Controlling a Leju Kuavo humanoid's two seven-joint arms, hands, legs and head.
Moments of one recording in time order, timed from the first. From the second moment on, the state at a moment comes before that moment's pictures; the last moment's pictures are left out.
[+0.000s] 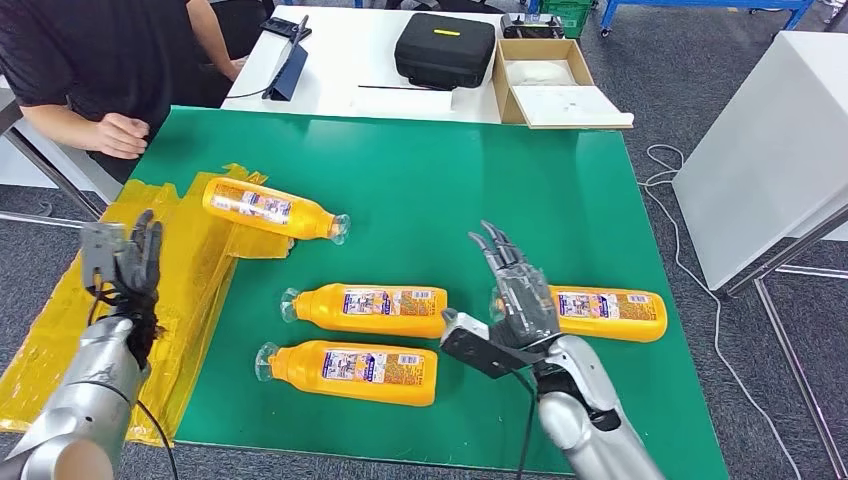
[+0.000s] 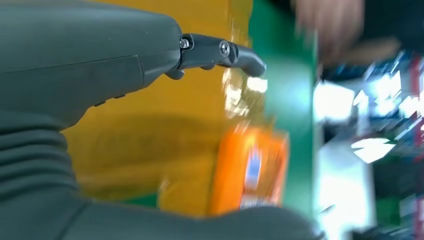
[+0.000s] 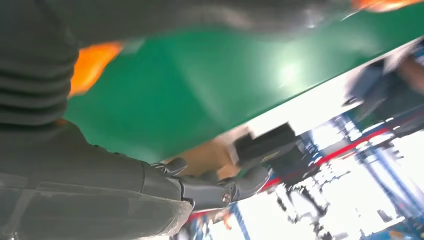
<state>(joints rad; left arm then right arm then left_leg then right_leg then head) -0.65 0.15 0.56 -0.48 -0.29 -0.15 -0.50 -0.23 -0.10 0.50 -1.36 0.87 -0.09 -0.13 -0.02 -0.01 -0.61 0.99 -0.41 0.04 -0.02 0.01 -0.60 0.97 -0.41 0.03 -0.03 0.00</state>
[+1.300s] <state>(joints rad) -0.32 0.19 0.47 -1.01 0.09 -0.14 -0.47 0.01 -0.30 0.23 -1.52 1.05 0.03 0.00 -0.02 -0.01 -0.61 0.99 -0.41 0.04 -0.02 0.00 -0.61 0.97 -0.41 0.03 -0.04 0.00</state>
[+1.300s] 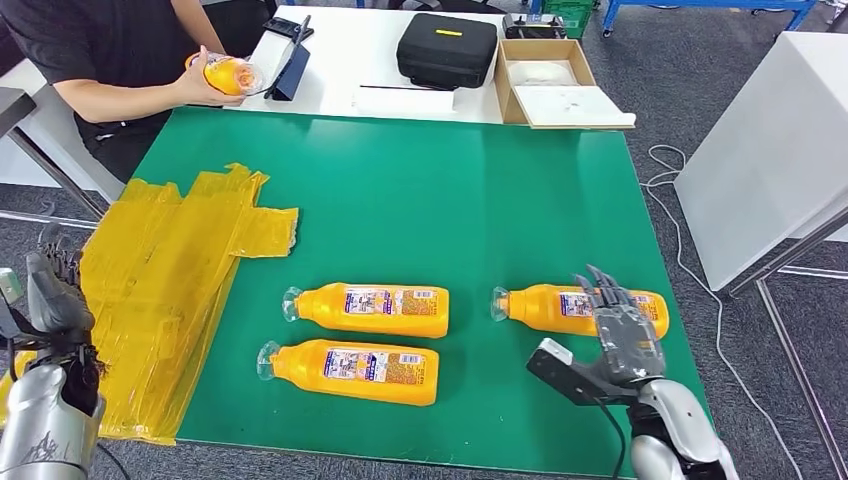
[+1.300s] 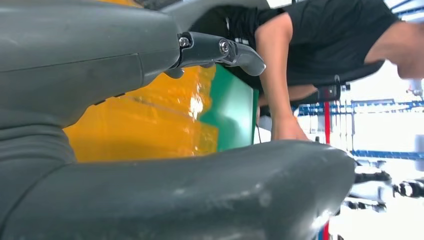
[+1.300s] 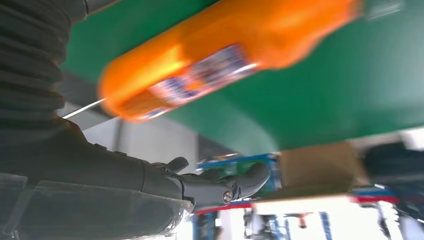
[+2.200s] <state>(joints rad) -0.38 0.19 0.35 -0.95 0.18 -0.07 -0.45 -0.29 -0.35 0.11 -1.11 1.16 0.15 -0.01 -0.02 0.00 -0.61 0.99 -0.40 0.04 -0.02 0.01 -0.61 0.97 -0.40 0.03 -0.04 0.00</state>
